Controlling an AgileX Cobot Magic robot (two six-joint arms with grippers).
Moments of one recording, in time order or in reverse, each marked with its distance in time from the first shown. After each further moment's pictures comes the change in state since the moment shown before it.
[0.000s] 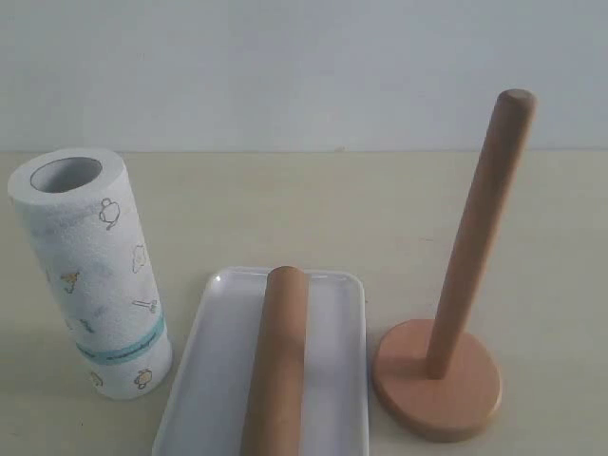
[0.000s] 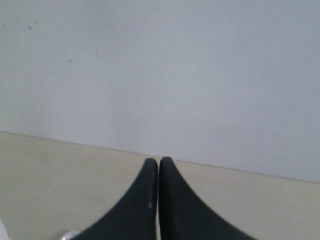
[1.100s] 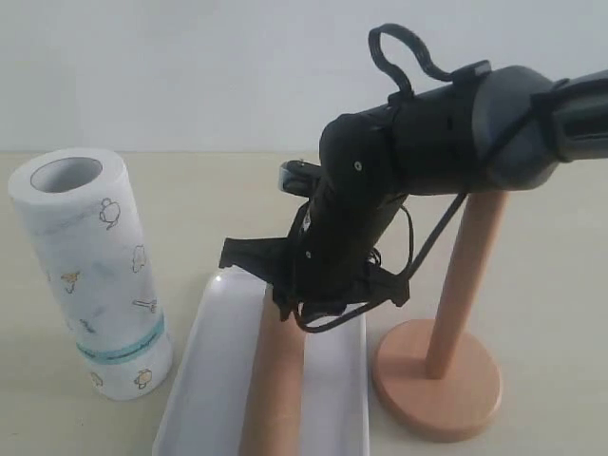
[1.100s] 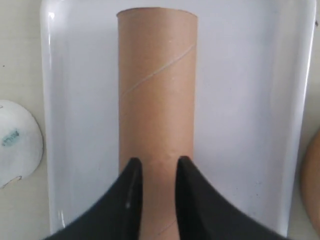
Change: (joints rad) left arm 0.000 0.000 0.000 0.000 0.000 0.000; right arm 0.000 1.139 -0.044 0.694 -0.172 0.141
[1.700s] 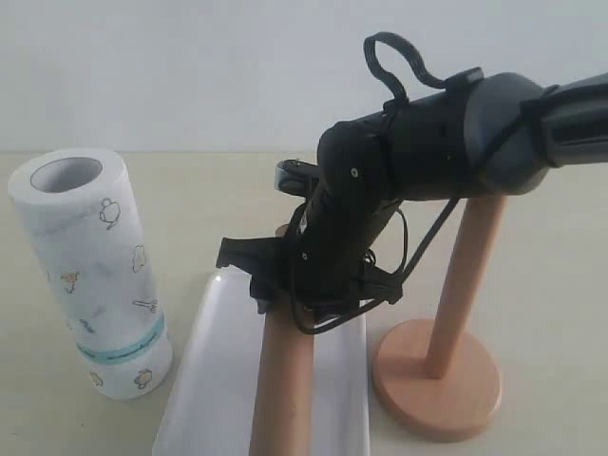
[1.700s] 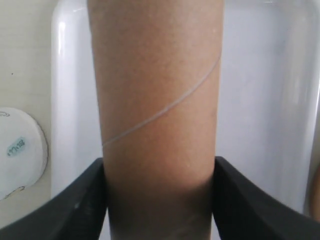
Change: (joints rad) left arm 0.000 0.000 0.000 0.000 0.000 0.000; right arm 0.000 0.020 0.000 -0.004 -0.050 -0.016
